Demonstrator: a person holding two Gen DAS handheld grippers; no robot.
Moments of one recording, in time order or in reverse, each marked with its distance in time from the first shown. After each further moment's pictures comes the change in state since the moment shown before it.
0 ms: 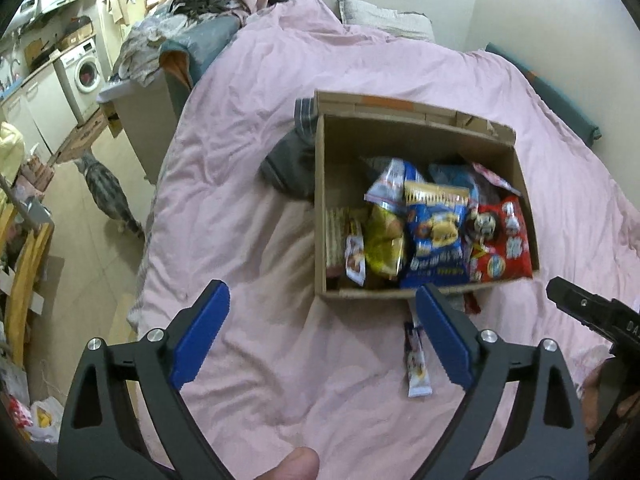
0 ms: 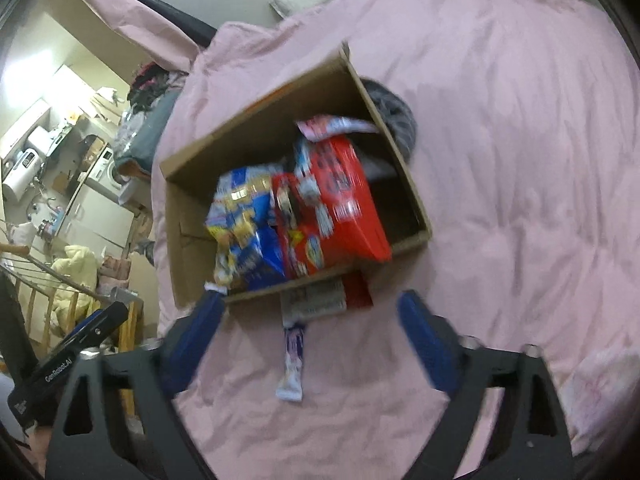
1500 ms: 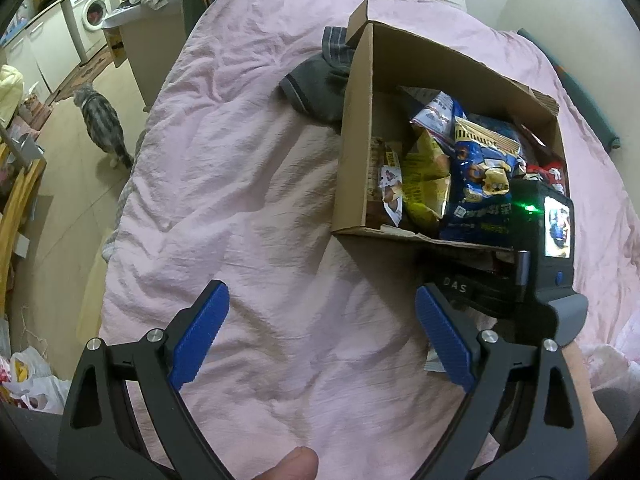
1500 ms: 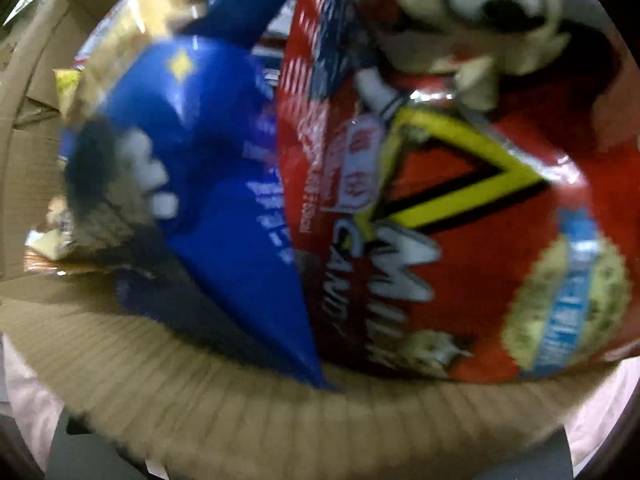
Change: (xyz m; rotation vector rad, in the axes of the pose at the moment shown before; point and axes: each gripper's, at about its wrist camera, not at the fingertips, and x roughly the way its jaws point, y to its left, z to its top) left arm 0.050 0.026 -0.032 -0.122 0.164 -0.014; right arm 0.178 0.034 -0.012 -0.287 0.239 -0.348
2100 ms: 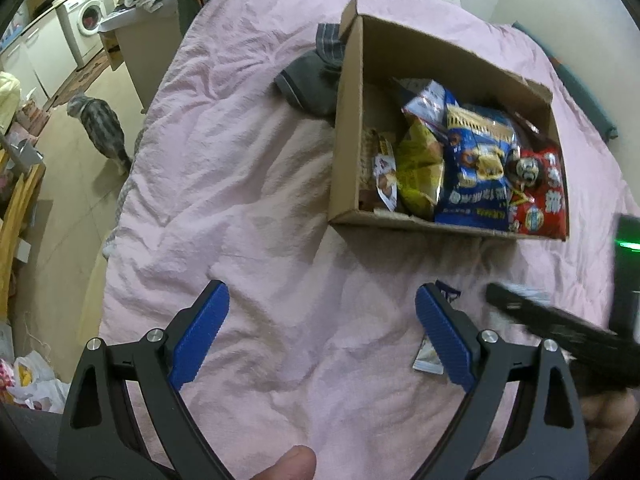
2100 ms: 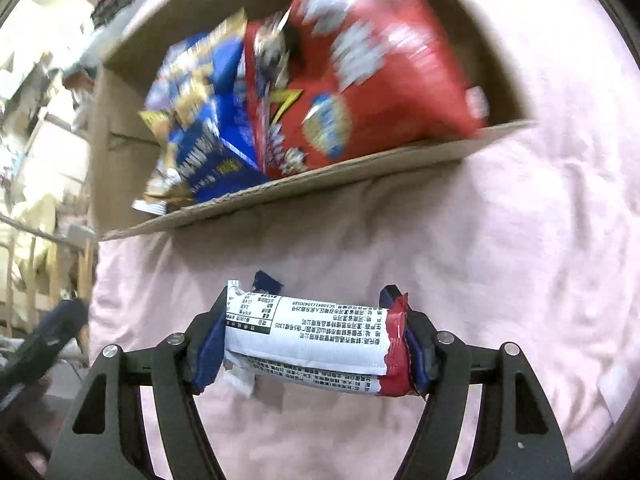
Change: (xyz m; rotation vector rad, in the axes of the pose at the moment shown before) left arm -0.001 -0.007 -0.008 0.031 0.014 0.008; right arm -0.096 -0.062 -0.062 0.205 0.000 0.224
